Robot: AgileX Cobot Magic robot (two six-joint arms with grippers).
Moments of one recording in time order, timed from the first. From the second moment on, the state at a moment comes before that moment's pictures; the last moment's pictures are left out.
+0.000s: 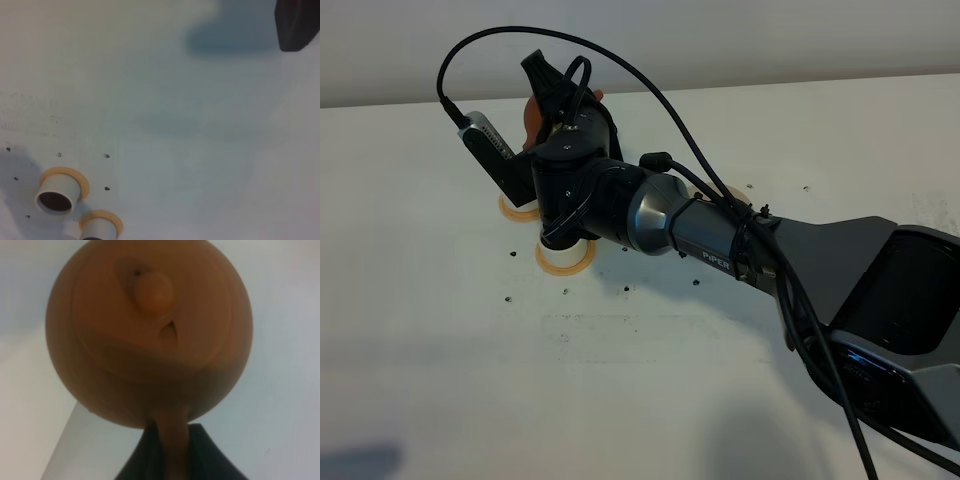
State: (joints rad) left arm 0.09 -0.01 -0.46 0.01 1.06 -0.03; right arm 0.77 2.43 -2.05 -1.19 0.84 -0.48
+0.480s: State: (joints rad) left arm 0.09 -0.01 -0.46 0.01 1.06 -0.03; right arm 0.78 2.43 -2.05 -1.19 0.84 -0.48
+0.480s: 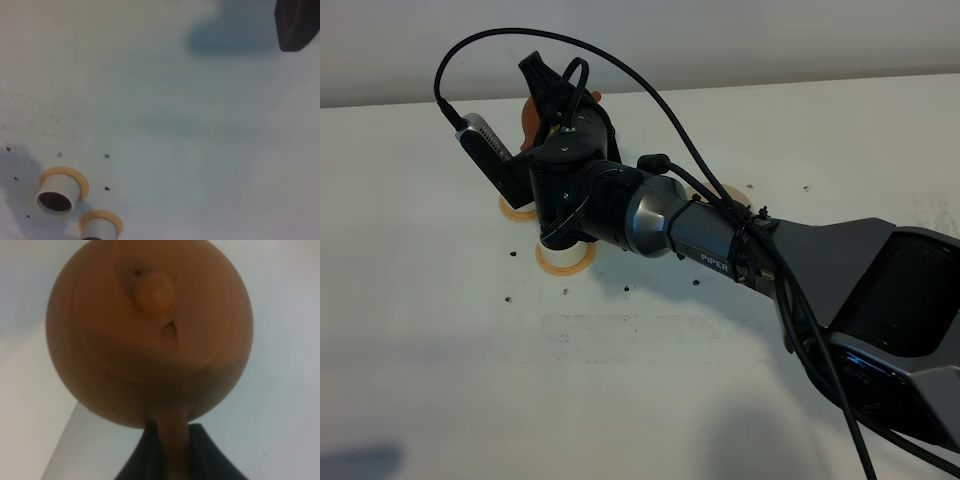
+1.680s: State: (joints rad) left arm 0.09 -0.01 -0.46 0.01 1.06 -0.03; right arm 0.64 2.33 -2.12 -0.48 0.88 -0.23
